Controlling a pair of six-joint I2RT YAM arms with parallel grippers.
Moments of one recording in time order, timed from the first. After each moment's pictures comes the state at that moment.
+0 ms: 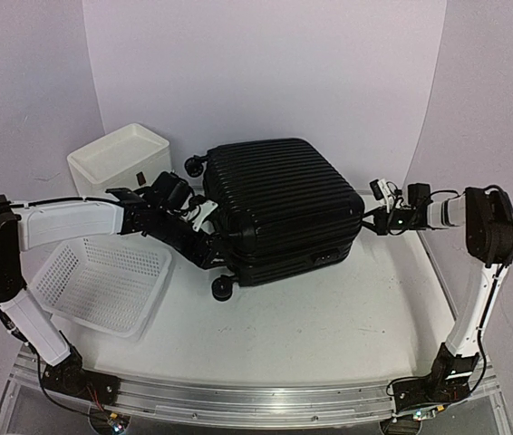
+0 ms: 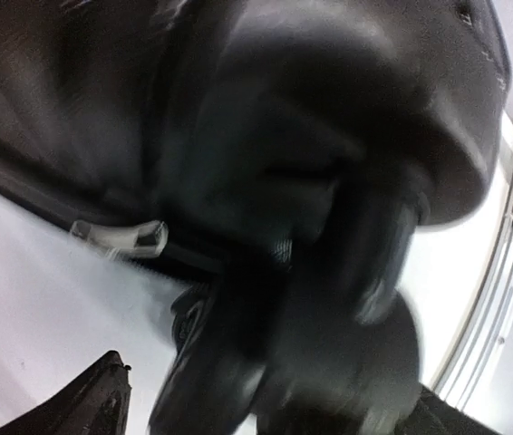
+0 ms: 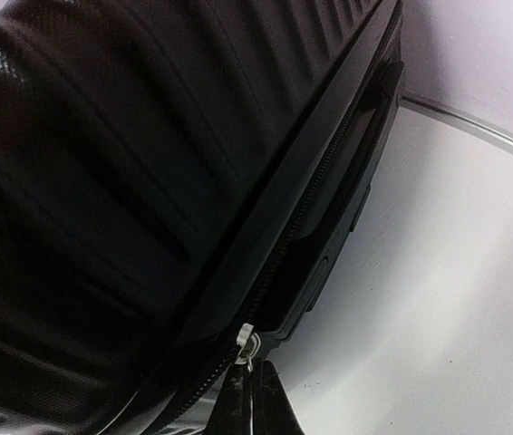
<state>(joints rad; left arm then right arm) -0.71 1.61 1.19 -0.45 0.34 -0.04 -0.06 2.01 1.20 0.04 -0.98 -0.33</state>
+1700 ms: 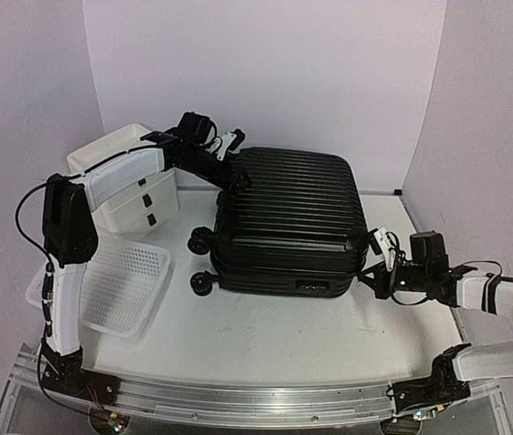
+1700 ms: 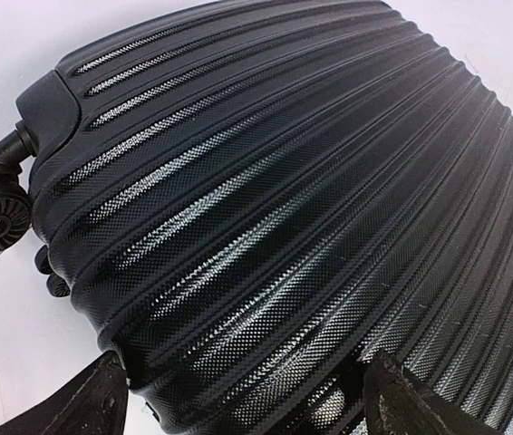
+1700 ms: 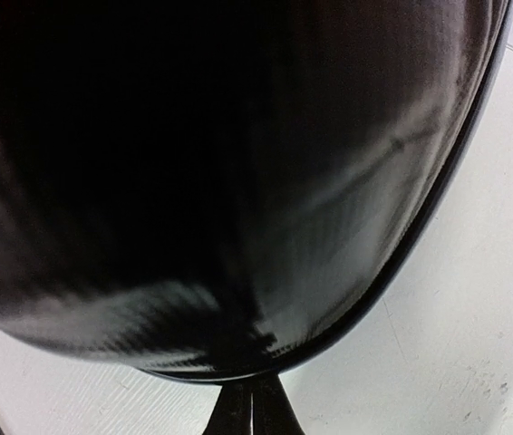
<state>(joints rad) -0.57 2.15 2.10 -0.63 0.32 0.05 0.31 1.09 0.40 0.02 -0.40 -0.09</state>
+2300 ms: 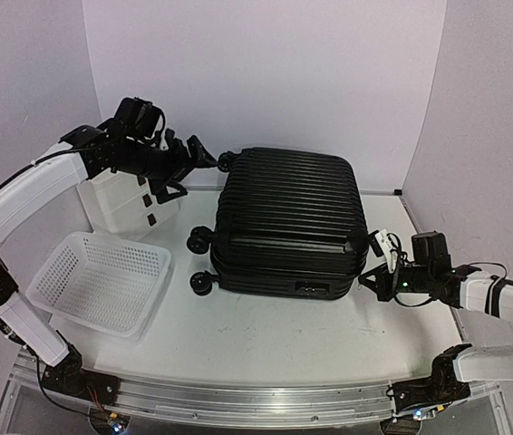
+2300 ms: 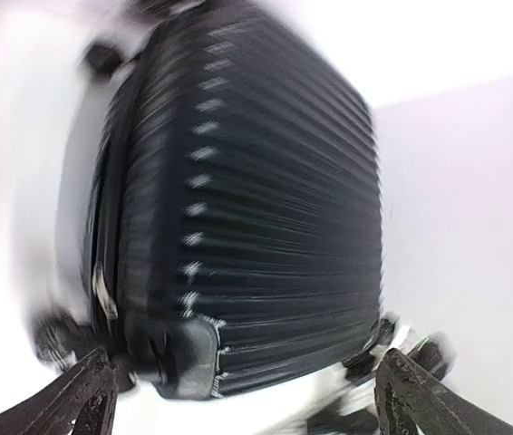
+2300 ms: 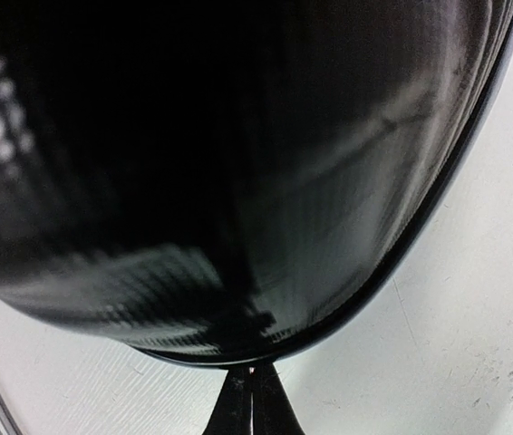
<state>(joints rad) -0.63 1.55 1.66 -0.71 0.21 -0.83 0.32 1.04 0.40 -0.06 -0.42 -0.09</state>
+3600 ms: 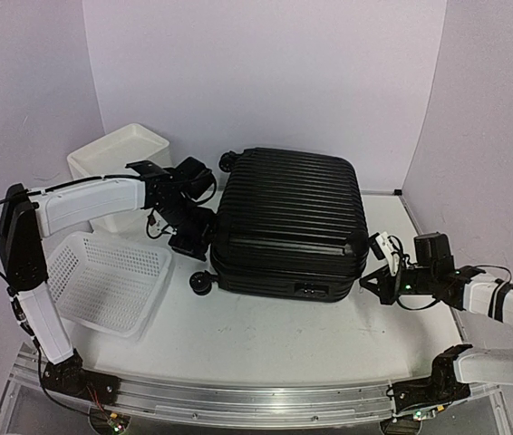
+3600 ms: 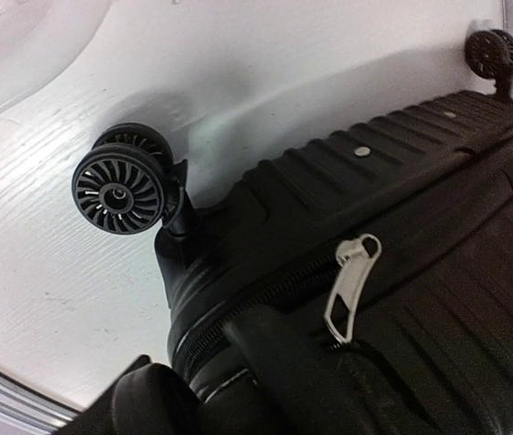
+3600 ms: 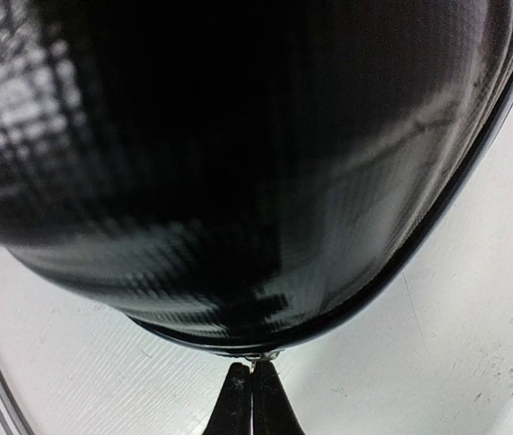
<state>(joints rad) -0.76 1.76 1.54 -0.89 0.05 -1.89 0.32 1.00 0.40 -0.13 -0.45 -0.14</state>
